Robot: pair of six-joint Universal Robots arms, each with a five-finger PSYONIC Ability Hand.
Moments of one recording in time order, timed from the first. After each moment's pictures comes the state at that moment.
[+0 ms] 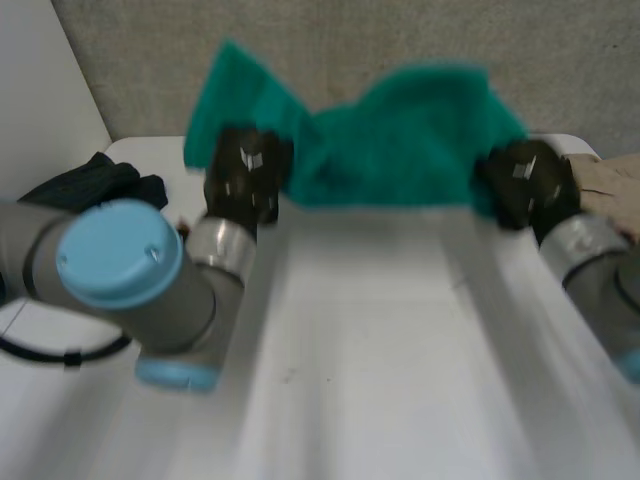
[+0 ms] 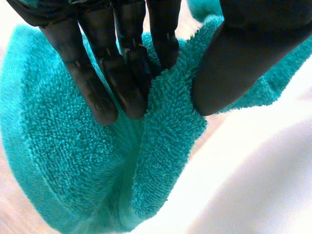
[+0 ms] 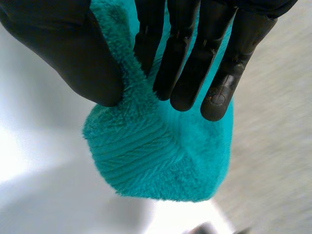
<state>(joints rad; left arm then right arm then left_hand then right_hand) 4.06 -2.04 -1.52 3.69 -1.71 3.59 1.79 -1.27 1.70 -0.38 1.29 2.56 1.13 1.19 1.19 1.20 0.96 0.98 1.17 1.18 1.19 0.99</state>
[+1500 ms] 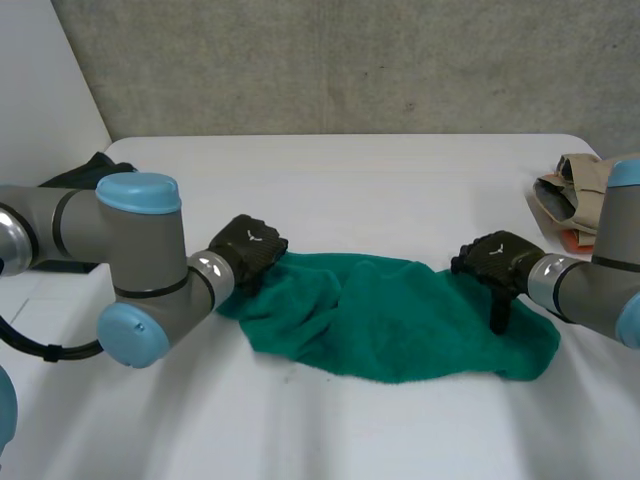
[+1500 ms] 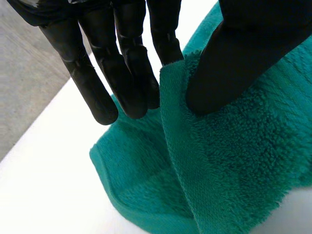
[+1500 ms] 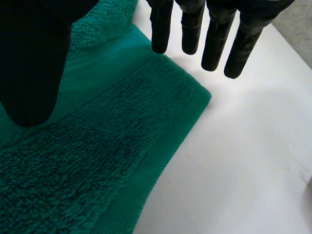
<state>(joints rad) 4.24 -2.31 -1.20 3.10 -1.41 3.75 1.73 -0.87 1.27 0.24 1.23 2.35 1.13 1.19 1.19 1.20 0.97 0.26 0.29 0.30 0.29 0.14</state>
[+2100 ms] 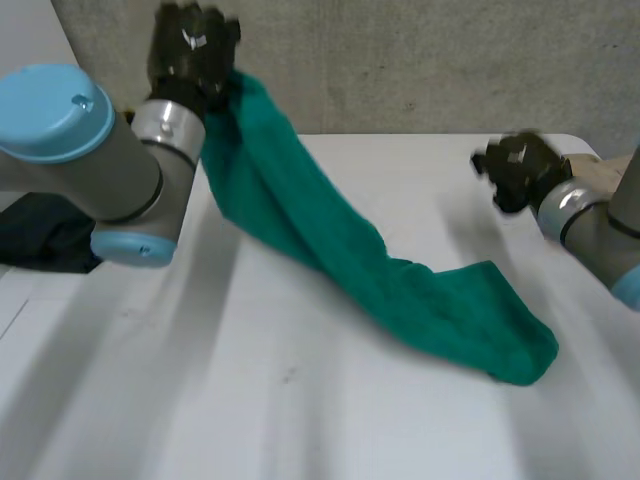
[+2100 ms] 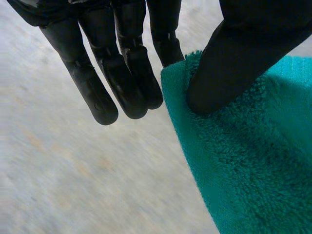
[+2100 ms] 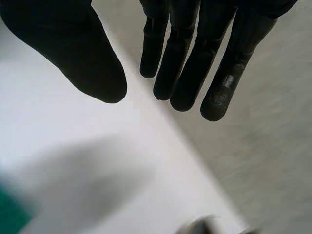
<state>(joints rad) 4.23 -2.12 -1.05 3.58 -1.61 3.62 1.74 -0.98 1.19 -0.13 1.23 2.54 1.13 1.20 1.19 1.20 0.97 0.57 1.17 1.18 1.19 1.00</state>
